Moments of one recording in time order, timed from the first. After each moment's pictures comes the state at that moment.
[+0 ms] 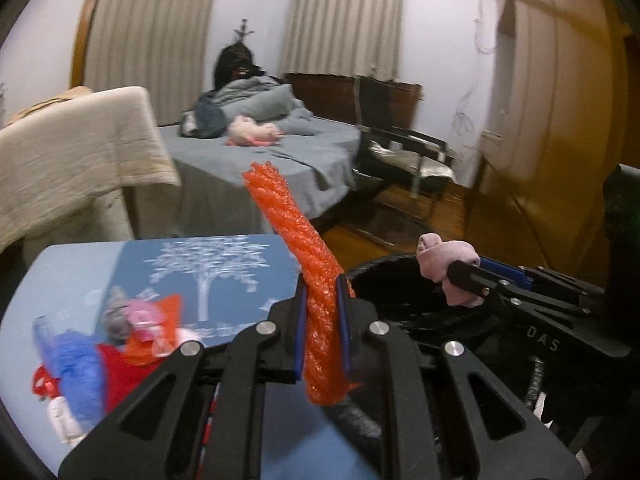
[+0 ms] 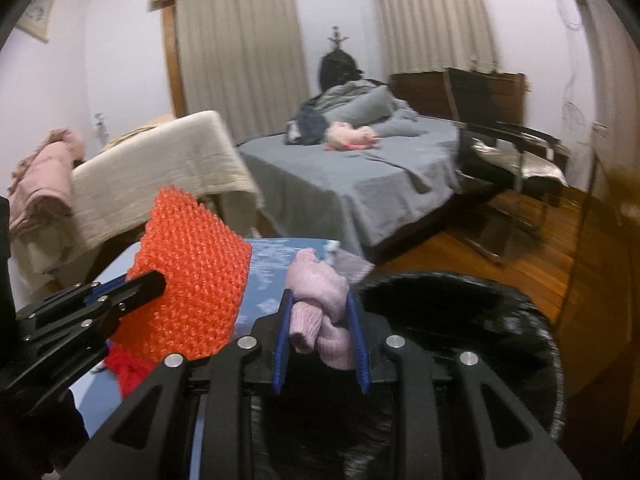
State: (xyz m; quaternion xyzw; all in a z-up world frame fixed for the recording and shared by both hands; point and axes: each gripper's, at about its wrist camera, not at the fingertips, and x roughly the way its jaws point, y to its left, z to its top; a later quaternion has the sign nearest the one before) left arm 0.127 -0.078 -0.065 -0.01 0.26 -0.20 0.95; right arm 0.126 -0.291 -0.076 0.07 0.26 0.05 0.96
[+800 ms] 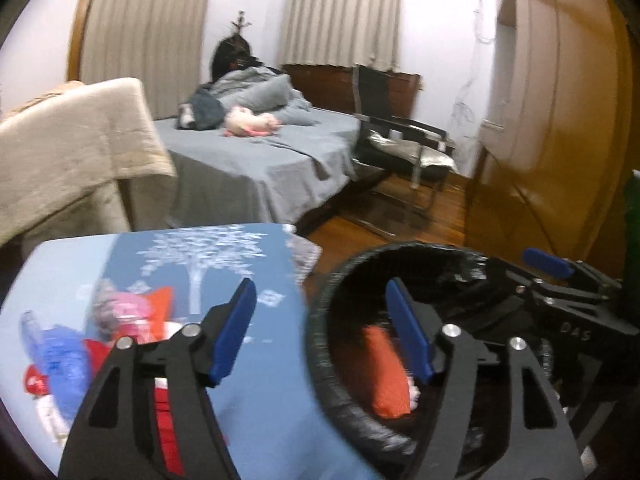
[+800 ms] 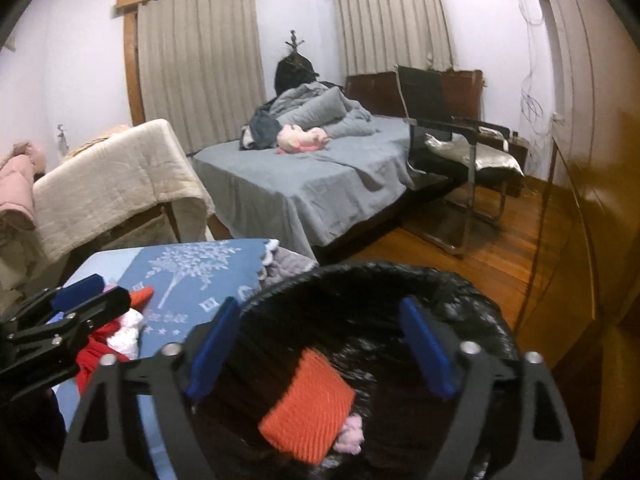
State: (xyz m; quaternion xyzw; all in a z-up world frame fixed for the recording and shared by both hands) left arm 0.139 -0.073 -0.079 0.00 0.27 -0.18 0.95; right arm 0.119 -0.310 -0.084 0.07 0.25 0.00 0.97
